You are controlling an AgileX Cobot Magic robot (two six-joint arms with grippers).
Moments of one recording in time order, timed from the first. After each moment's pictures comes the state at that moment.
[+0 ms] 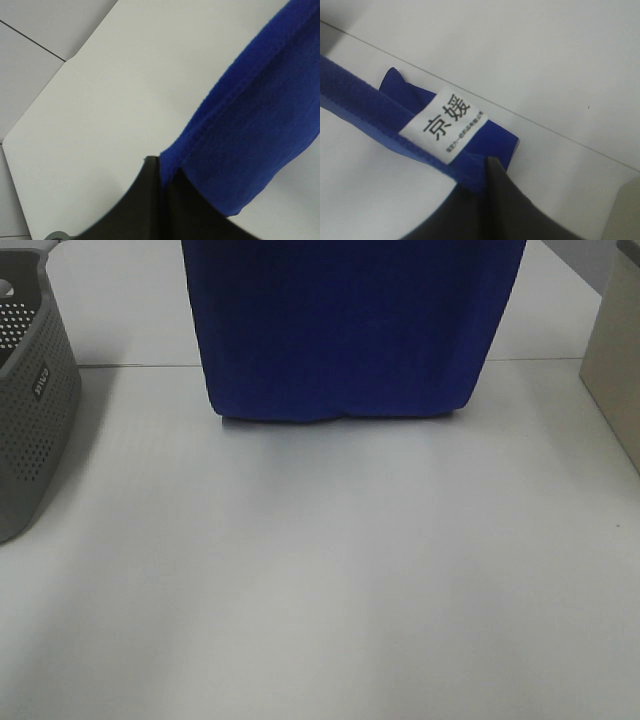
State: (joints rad) left arm -0.47 2.11 -2.59 0.17 1.21 0.47; right arm 0.14 1.91 -2.30 0.24 1.22 -0.37
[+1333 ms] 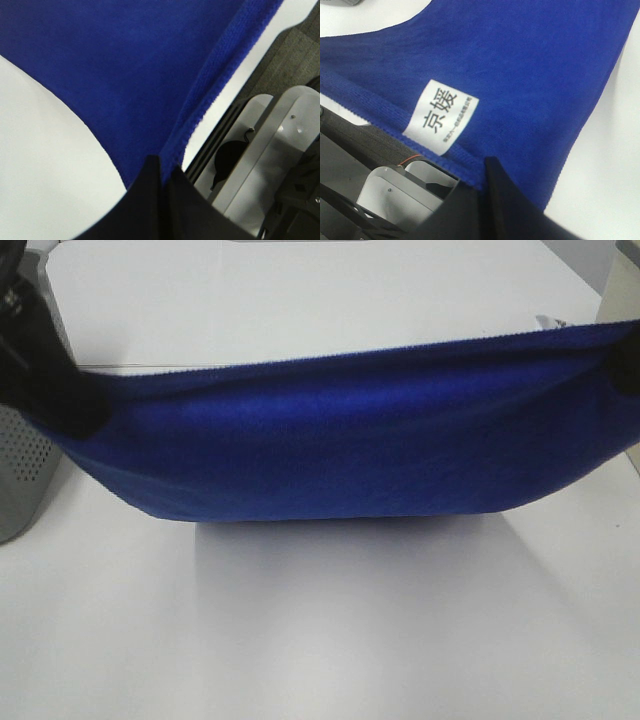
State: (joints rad) left arm -0.53 1.32 -1.25 -0.28 1.19 0.40; right arm 0.15 1.13 -1.13 0.45 1.22 -0.27
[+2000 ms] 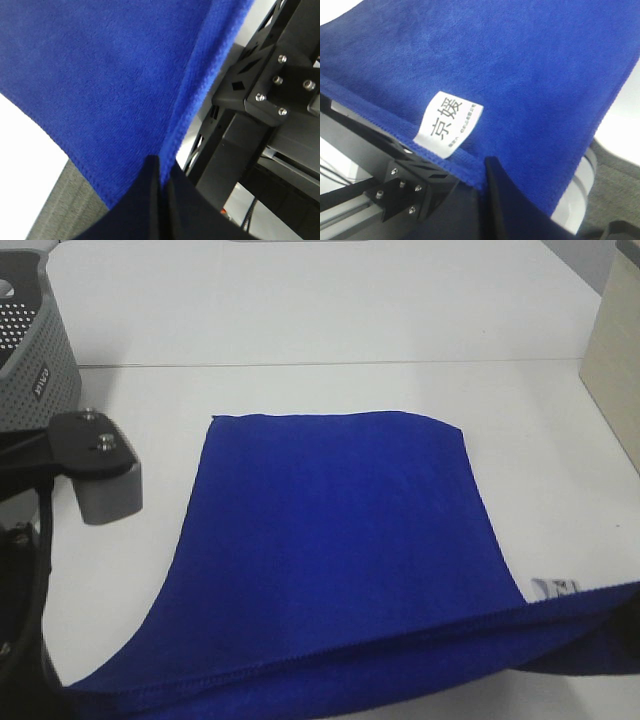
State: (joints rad) left arm -0.75 1.28 -0.88 -0.35 1.19 0.33; right arm 0.15 0.91 -0.67 0.58 1.22 -0.27
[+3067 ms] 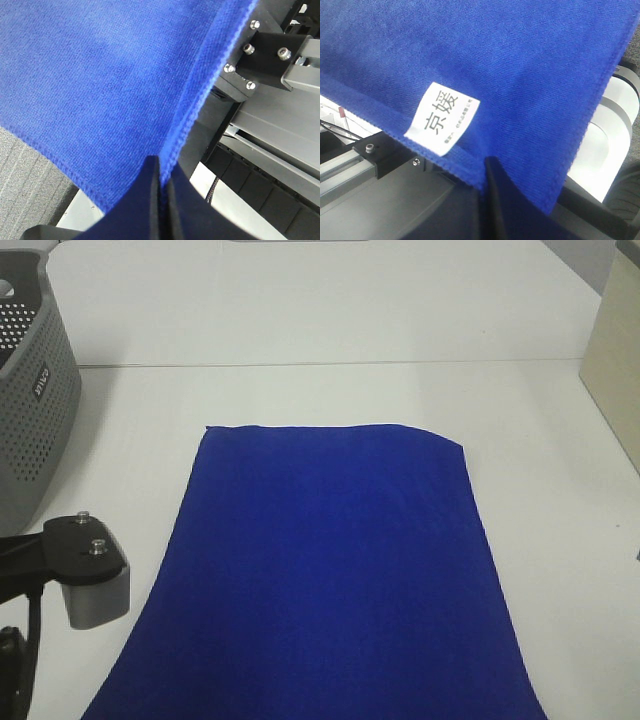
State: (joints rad) left arm -0.75 1.28 -0.74 -0.48 1.18 0.36; right arm 0.15 0.90 -0.39 0.63 1.22 -0.27
